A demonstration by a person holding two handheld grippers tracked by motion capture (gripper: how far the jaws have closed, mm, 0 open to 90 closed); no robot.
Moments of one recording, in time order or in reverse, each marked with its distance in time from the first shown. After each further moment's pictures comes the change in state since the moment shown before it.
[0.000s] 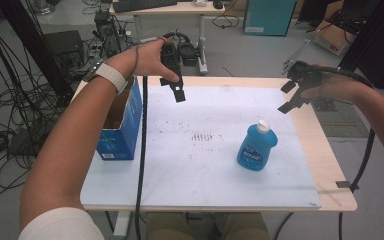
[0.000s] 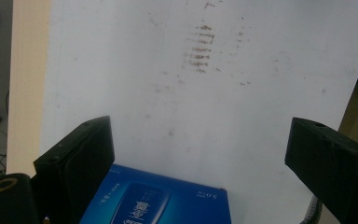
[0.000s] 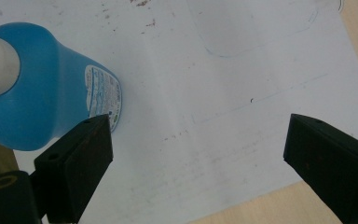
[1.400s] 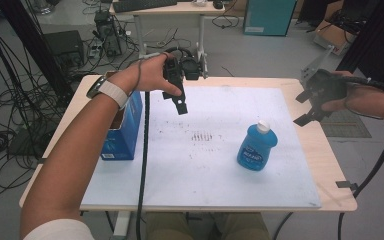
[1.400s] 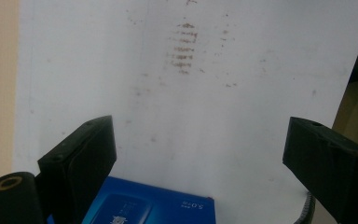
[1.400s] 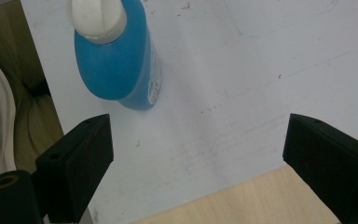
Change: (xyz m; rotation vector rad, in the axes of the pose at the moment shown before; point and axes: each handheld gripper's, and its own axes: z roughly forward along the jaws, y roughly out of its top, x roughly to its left) left arm -0.017 0.000 0.025 -0.008 -0.020 0.004; right arm 0.052 -0.028 -0.034 0.010 -0.002 0.001
